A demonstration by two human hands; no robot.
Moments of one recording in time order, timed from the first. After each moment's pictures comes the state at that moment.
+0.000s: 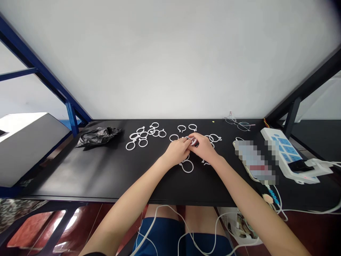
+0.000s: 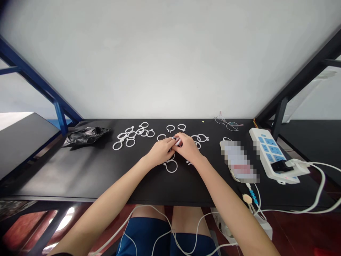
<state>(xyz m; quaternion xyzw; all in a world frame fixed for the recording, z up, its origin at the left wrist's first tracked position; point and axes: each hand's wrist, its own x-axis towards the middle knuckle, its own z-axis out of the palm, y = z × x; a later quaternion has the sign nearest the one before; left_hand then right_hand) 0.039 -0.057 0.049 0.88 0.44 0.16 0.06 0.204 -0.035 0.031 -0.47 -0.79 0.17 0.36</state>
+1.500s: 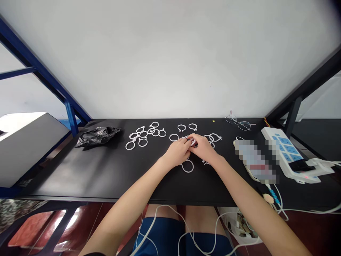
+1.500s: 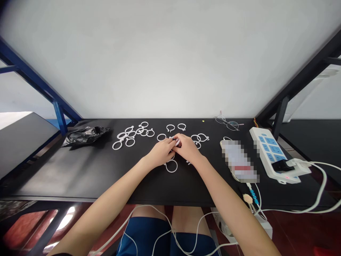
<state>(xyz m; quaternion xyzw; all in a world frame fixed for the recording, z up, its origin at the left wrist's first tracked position) 0.041 -0.057 0.044 0.89 0.43 0.12 0.03 0.200 -0.037 0.032 -0.48 -0.79 0.22 0.32</state>
